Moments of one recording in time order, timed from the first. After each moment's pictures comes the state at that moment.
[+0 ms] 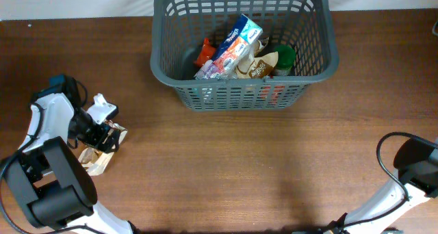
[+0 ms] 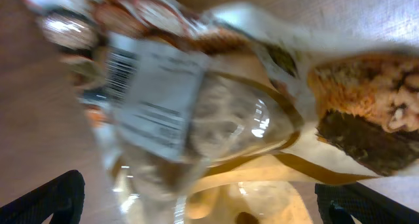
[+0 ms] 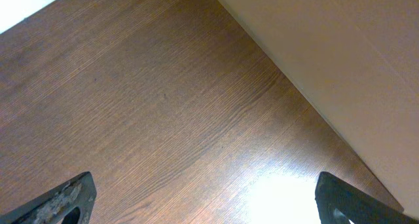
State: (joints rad) left arm 0.39 1.87 1.28 -1.08 -0.02 0.81; right arm -0.58 2.11 2.65 -1.52 0.20 0.06
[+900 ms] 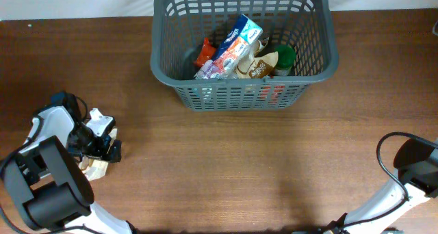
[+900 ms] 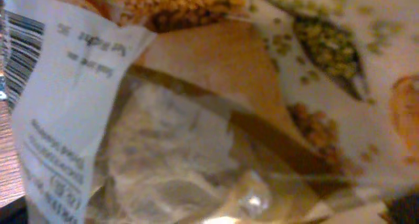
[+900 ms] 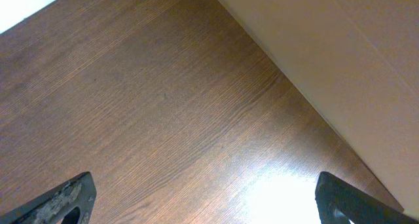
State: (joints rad) left arm 0.45 1.87 1.15 -0.97 0.00 0.67; right arm -0.58 2.11 2.65 -1.52 0.20 0.06
